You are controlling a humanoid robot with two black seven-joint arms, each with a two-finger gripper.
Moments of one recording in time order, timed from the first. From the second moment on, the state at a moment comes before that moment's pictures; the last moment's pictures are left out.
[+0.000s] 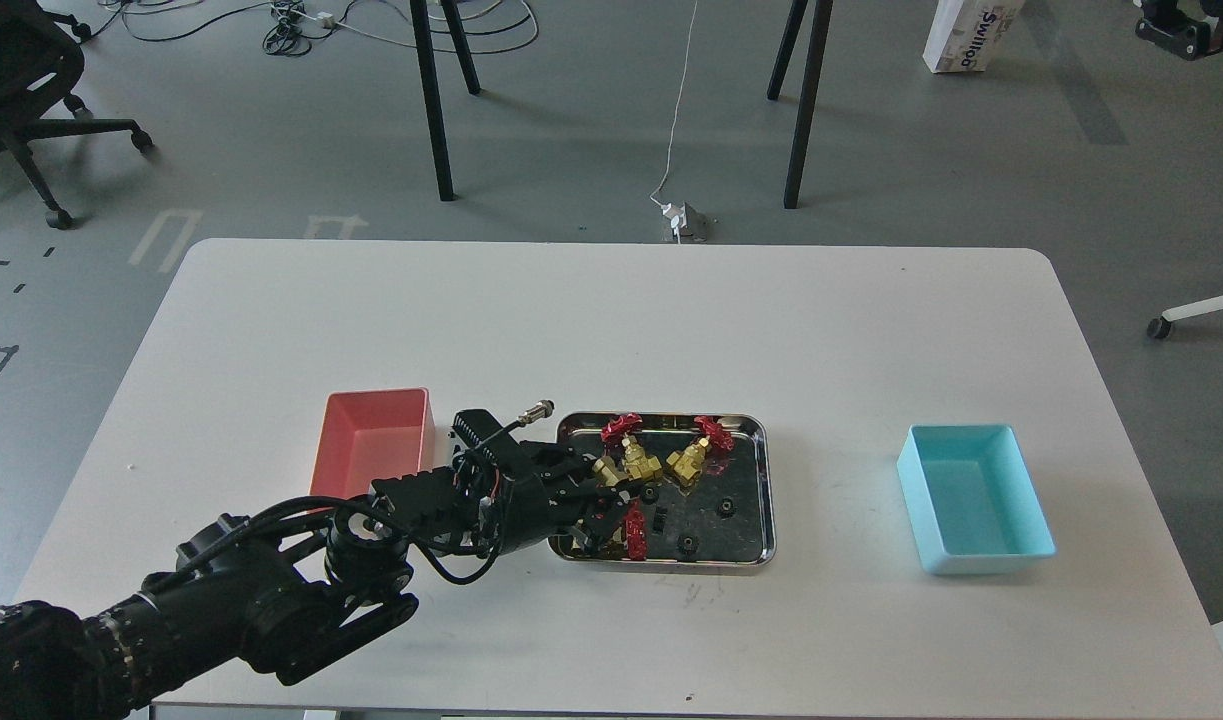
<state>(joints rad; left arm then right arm) -0.56 0.18 -0.35 -0.98 2.18 0.06 -0.21 1.33 -0.85 0.25 0.91 -0.07 0.17 0.02</state>
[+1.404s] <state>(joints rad) -0.31 0.75 -0.61 -1.28 2.13 0.04 -0.12 1.33 -0.75 0.25 0.82 -0.17 0.17 0.02</state>
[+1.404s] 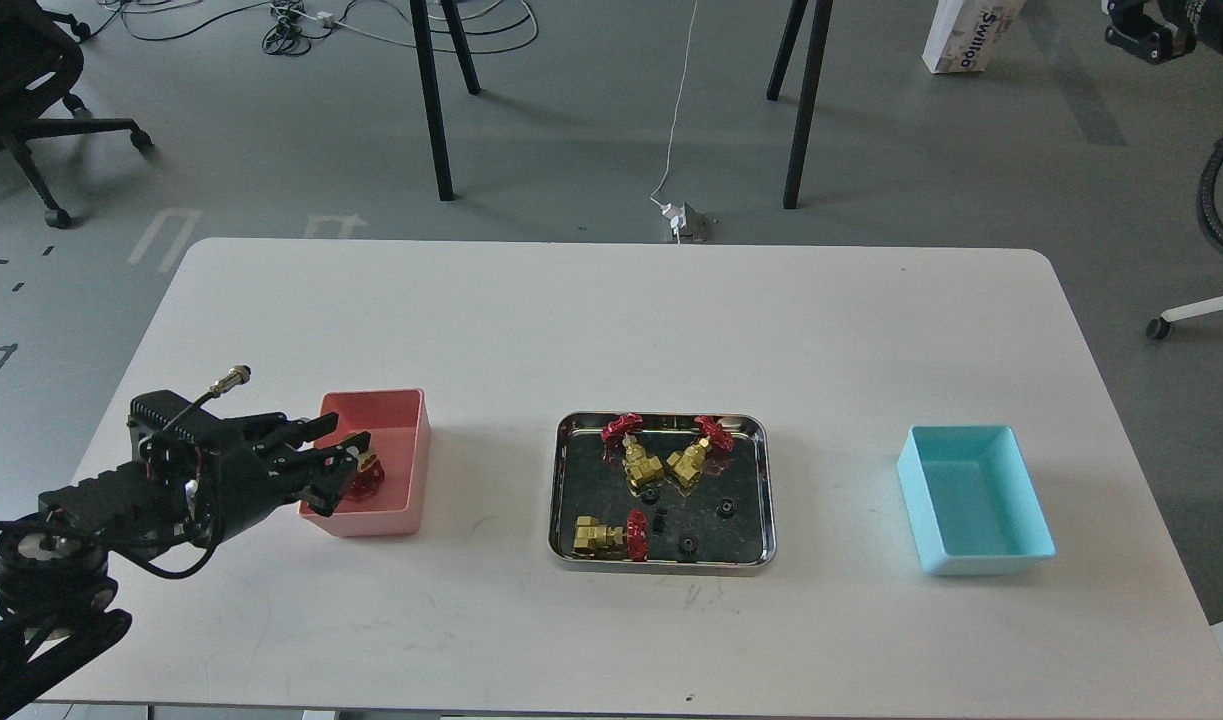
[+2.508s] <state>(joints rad) -1.03 0.78 -0.88 -1.16 1.16 -0.06 -0.11 1.55 -0.20 -0.64 1.19 -1.08 0.49 0.18</state>
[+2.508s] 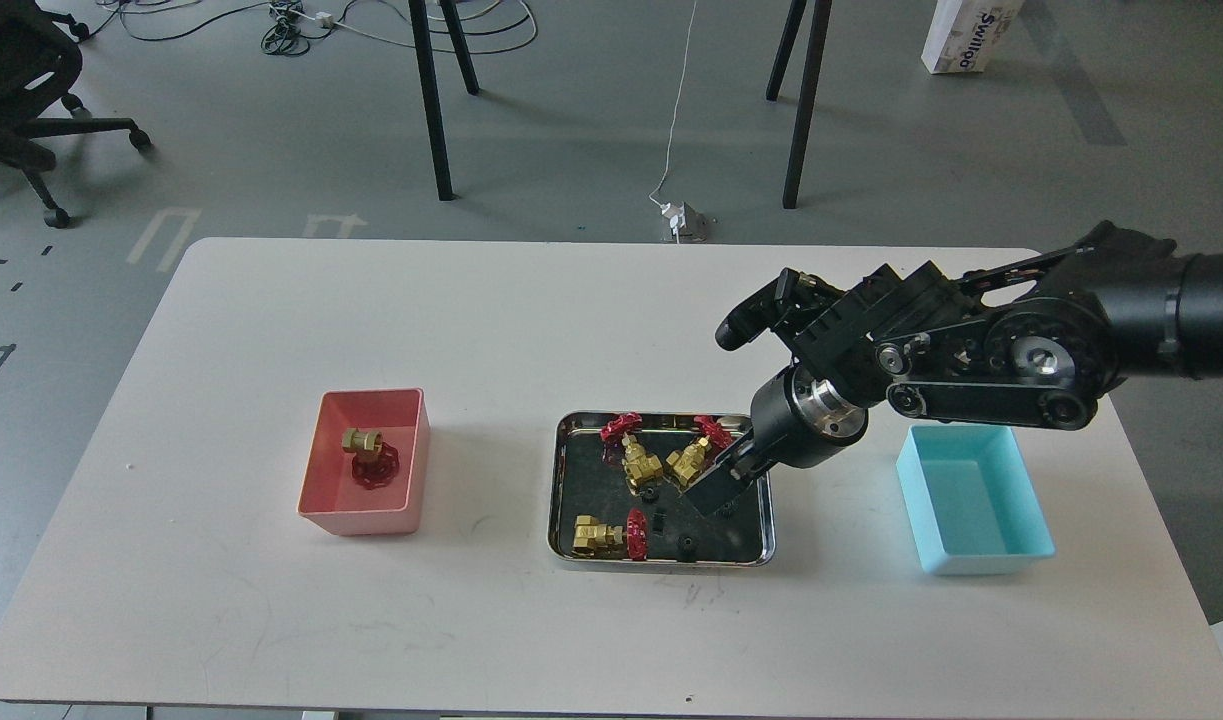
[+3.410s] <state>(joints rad) -1.04 0.78 -0.89 -1.16 1.16 -0.07 -0.11 1.30 0.00 -0.72 0.78 -1.10 0.47 0.20</state>
